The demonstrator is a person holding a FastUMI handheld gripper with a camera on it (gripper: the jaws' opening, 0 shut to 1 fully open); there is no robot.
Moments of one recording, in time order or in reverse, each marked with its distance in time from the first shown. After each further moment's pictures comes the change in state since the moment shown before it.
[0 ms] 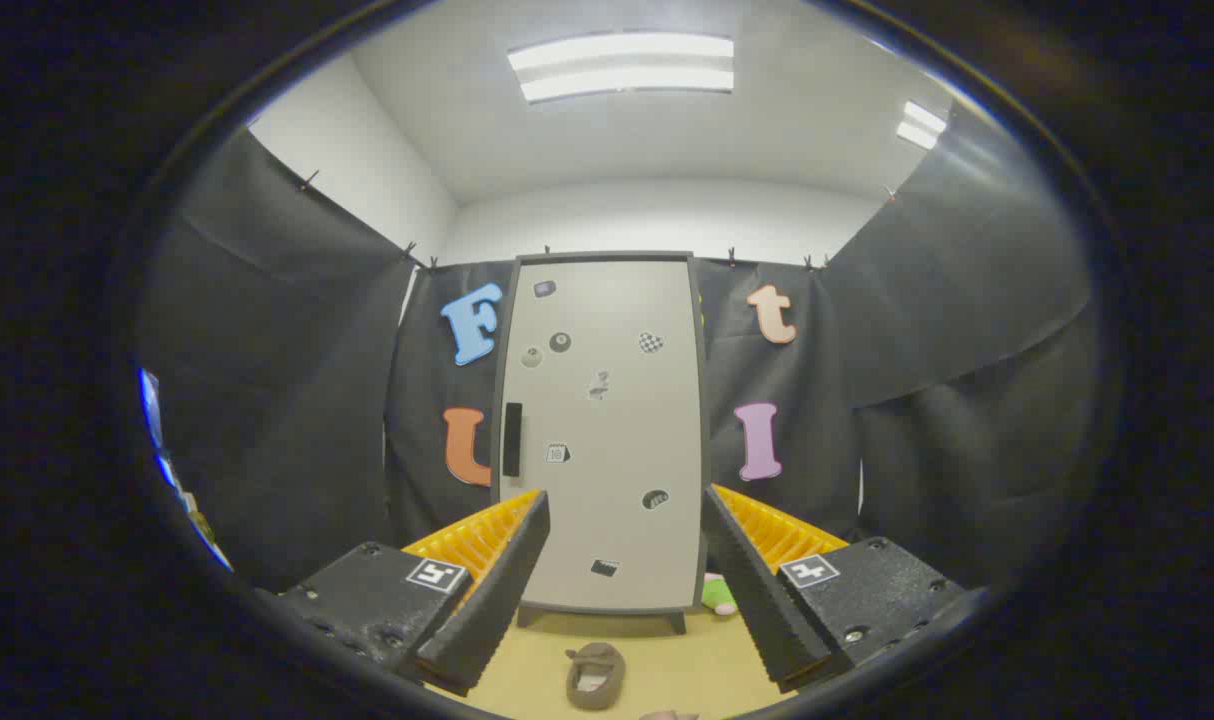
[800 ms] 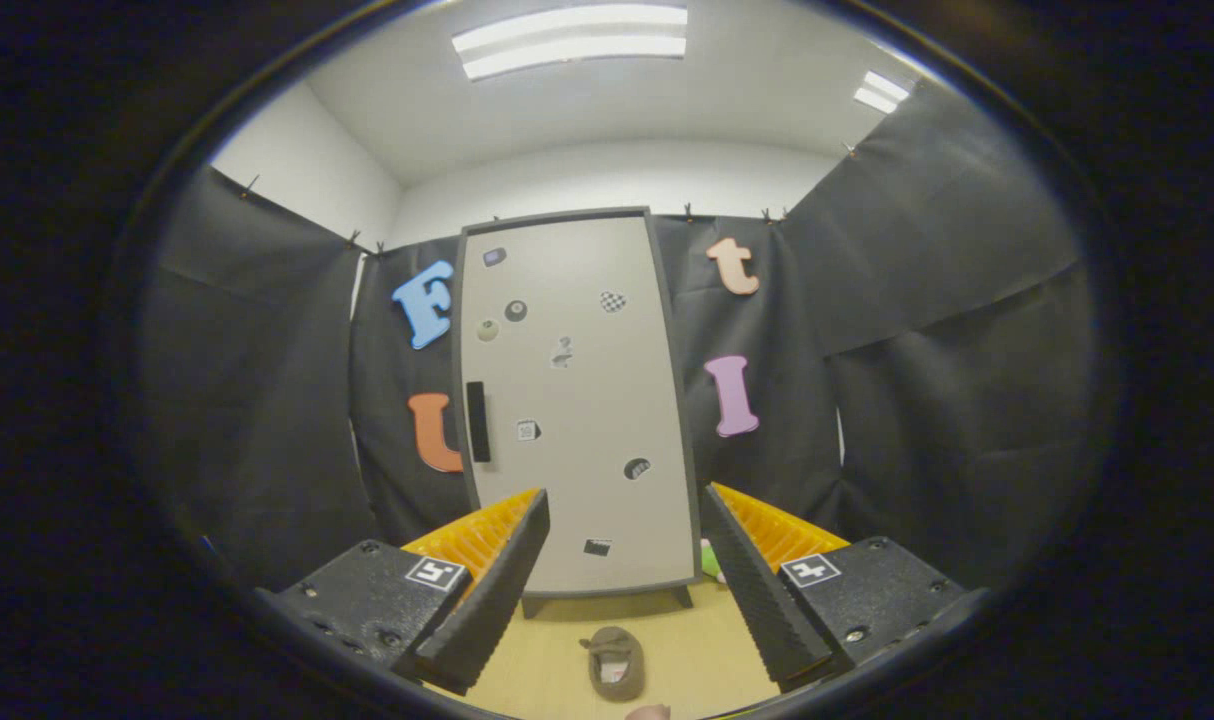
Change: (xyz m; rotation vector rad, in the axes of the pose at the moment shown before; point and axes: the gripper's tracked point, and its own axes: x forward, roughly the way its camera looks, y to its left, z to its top) arm 0.030 -0.014 -0.016 0.127 0.114 -0.153
